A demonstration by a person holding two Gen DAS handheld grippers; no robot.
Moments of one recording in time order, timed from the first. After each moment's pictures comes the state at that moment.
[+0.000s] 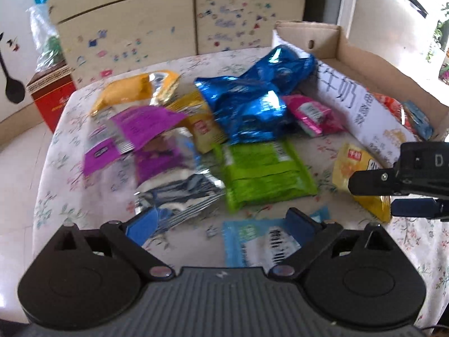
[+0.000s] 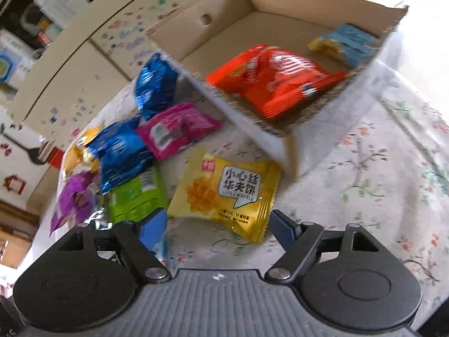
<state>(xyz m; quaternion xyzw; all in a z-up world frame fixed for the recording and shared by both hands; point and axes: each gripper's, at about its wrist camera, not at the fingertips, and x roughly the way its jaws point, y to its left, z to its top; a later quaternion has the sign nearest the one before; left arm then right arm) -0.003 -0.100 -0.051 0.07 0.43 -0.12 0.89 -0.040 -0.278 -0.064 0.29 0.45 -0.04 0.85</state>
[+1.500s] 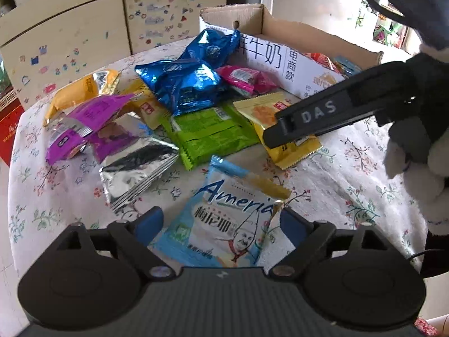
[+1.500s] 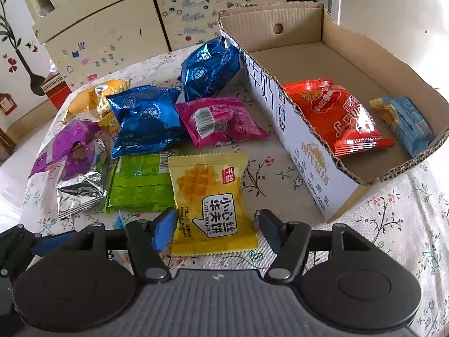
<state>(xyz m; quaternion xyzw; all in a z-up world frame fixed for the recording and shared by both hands) -0.036 -0.092 -0.058 0.12 0.42 -0.28 0.85 -0.011 -0.238 -0.063 0.09 0.46 -0.02 0.88</state>
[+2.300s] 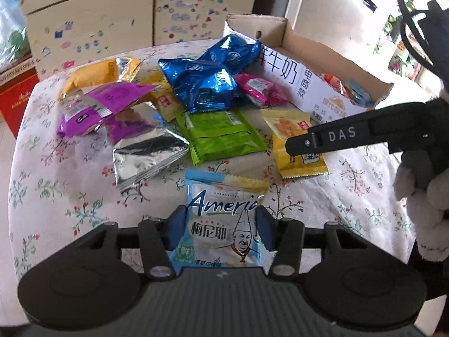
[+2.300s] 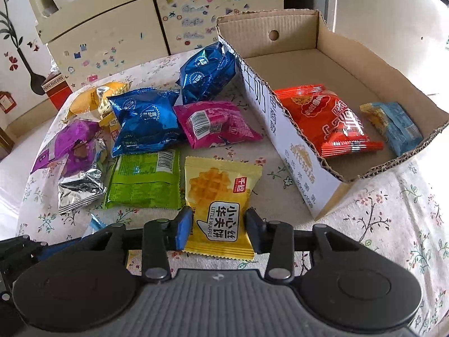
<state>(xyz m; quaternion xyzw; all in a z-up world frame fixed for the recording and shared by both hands) -0.042 -0.075 -0.051 0.04 0.44 -0.25 0.86 -0.023 -0.244 -0.054 0.09 0.45 -0.02 0.89</state>
